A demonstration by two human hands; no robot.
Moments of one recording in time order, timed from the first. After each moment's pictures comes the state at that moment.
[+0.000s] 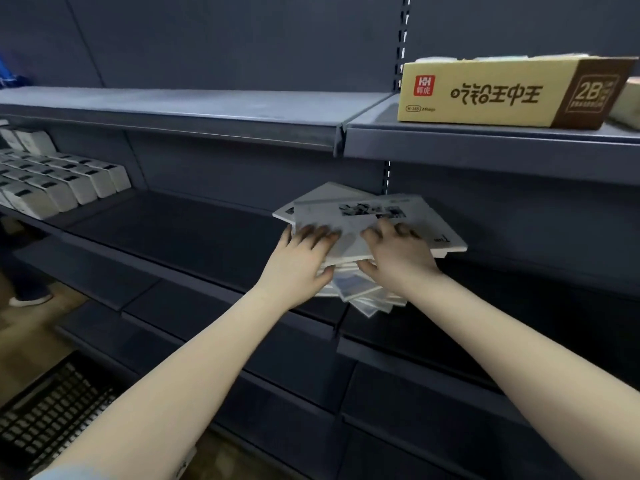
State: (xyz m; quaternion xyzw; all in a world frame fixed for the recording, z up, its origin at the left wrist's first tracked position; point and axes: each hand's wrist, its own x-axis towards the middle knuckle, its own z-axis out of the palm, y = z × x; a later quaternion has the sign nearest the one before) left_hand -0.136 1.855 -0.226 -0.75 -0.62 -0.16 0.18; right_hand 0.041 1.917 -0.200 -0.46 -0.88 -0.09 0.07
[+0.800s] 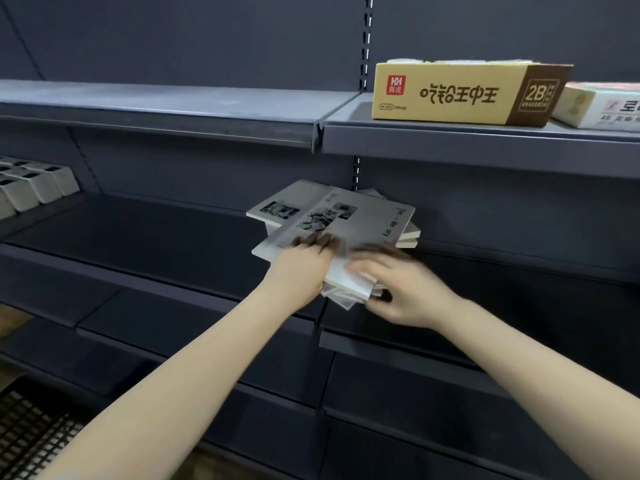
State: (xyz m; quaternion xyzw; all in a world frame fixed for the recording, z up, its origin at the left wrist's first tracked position) left_hand -0.103 1.854 -0.220 -0.77 -0.61 -0.05 0.18; right_hand 0.097 1.881 -0.225 -0.25 -0.94 -0.05 0.24
